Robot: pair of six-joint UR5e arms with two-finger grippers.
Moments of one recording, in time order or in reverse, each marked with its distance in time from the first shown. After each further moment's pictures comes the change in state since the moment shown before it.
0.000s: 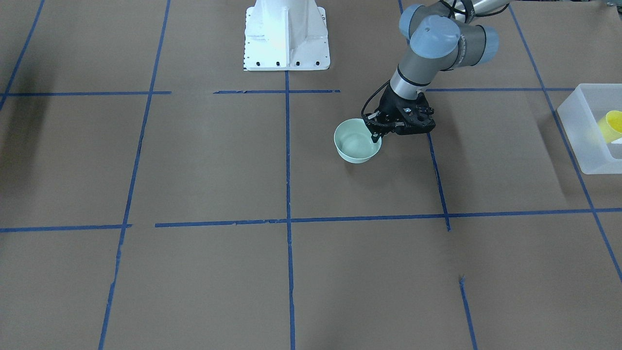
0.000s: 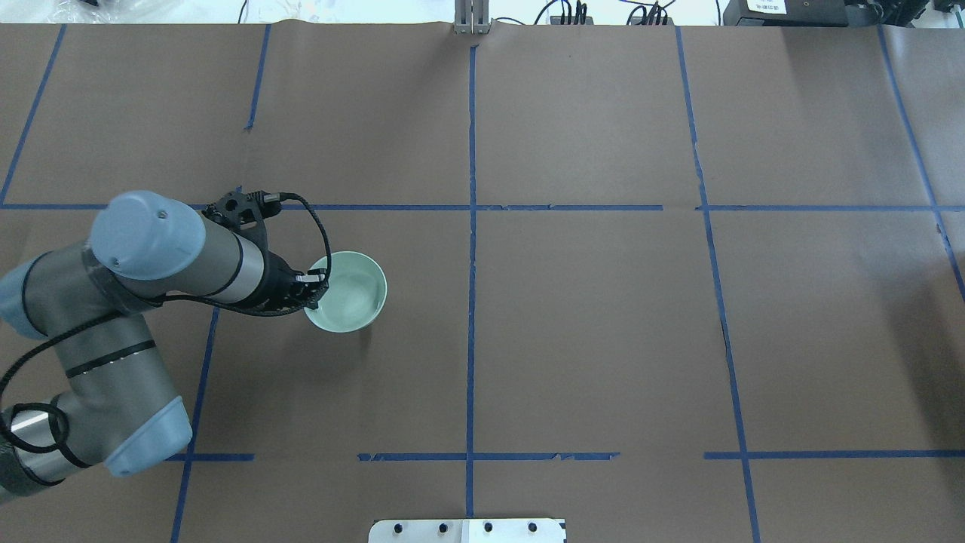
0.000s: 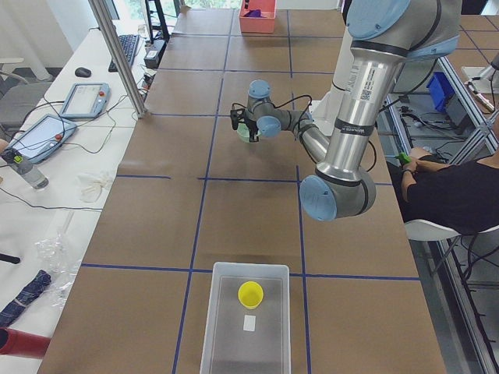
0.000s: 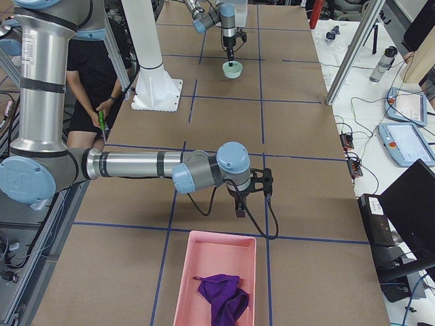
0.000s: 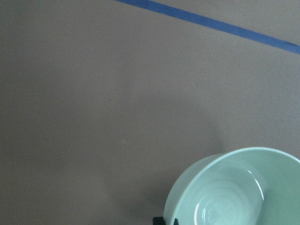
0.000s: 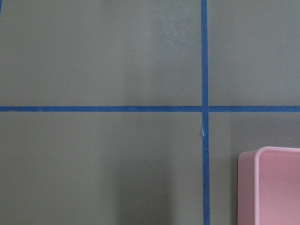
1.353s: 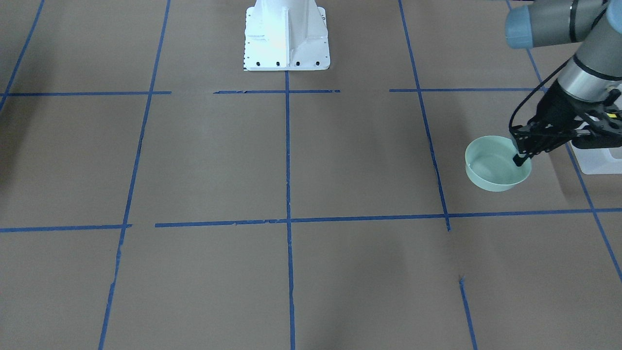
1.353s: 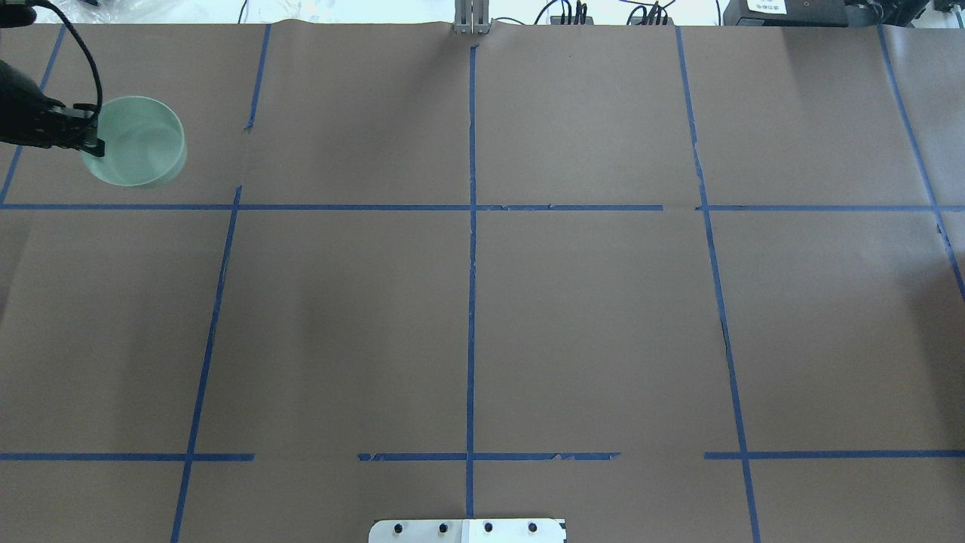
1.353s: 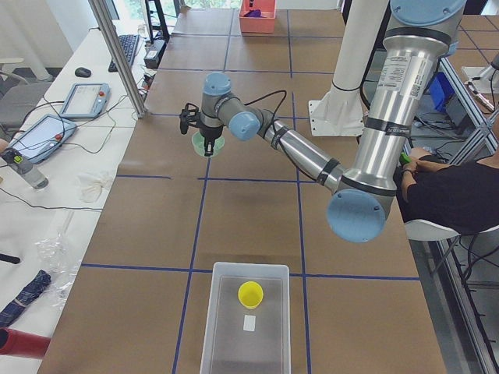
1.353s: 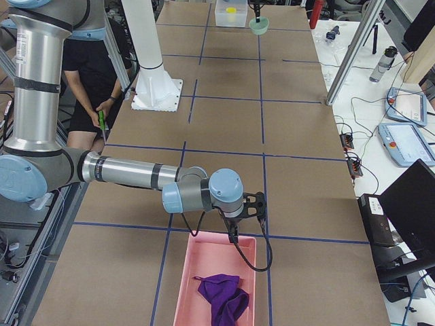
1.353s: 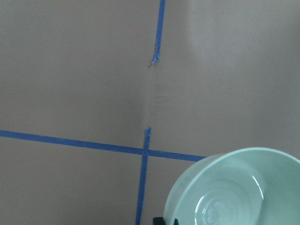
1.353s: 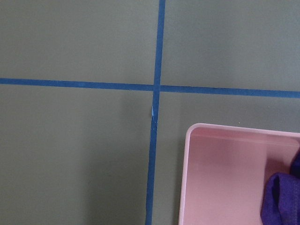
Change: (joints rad) left arm -0.550 0.096 -0.014 0.186 -0.223 0.649; right arm 0.058 -0.017 -0.098 -0.005 -0.018 -0.192
